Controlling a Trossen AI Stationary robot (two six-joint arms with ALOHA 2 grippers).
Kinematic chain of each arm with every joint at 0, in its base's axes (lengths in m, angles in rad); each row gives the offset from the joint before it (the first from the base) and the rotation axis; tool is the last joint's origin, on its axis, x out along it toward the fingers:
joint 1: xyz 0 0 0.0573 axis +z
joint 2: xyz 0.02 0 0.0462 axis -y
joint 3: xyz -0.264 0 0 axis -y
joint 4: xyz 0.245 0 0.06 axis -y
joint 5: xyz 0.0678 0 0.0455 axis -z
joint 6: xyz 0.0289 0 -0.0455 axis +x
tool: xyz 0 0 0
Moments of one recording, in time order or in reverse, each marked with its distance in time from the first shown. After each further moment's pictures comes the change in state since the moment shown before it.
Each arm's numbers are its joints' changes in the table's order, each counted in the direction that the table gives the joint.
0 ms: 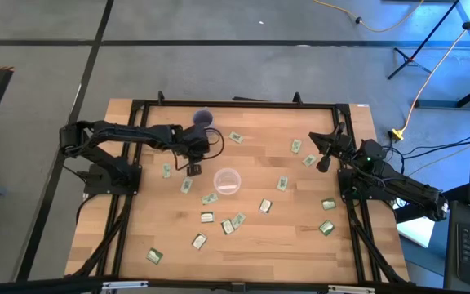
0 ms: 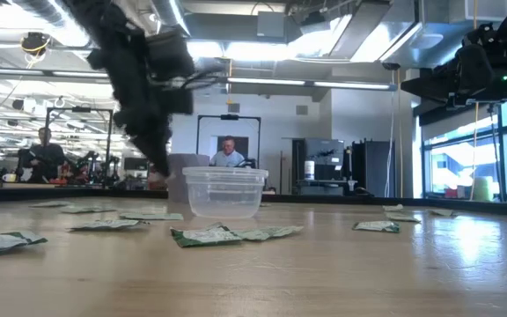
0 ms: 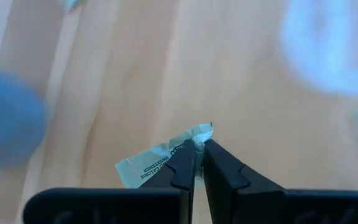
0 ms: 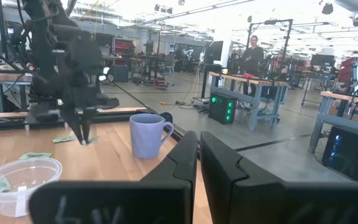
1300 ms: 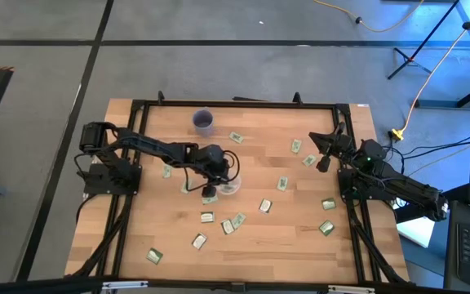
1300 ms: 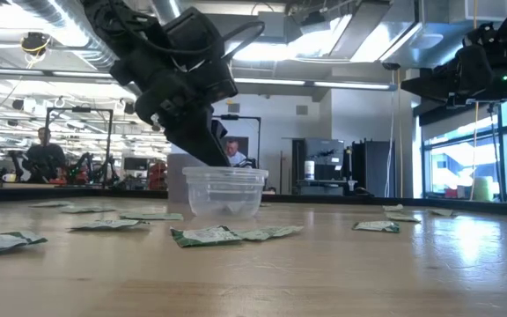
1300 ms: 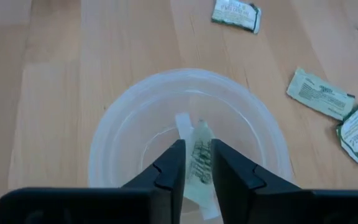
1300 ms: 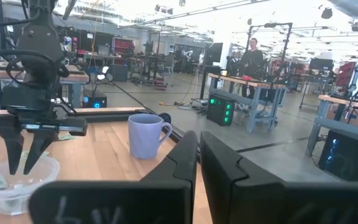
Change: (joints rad) left arm -0.220 -0.215 0.041 0.427 0.151 0.002; right arm 0.000 0.000 0.000 0.004 0.000 -0.022
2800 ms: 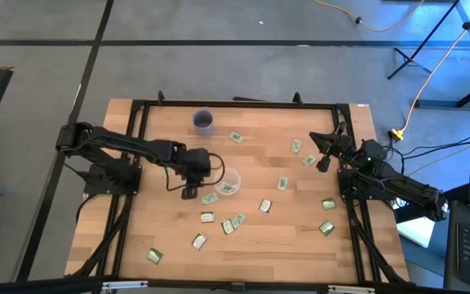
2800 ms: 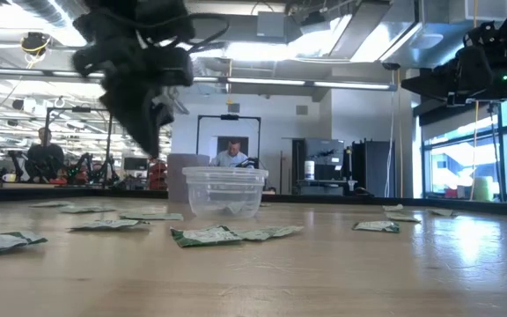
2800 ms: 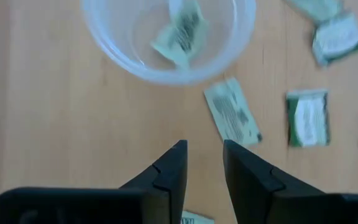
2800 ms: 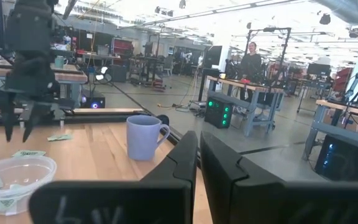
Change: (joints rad) left arm -0.057 0.228 -0.005 -0.522 -0.062 -0.162; right arm 0.000 0.000 0.000 0.010 0.000 -0.022
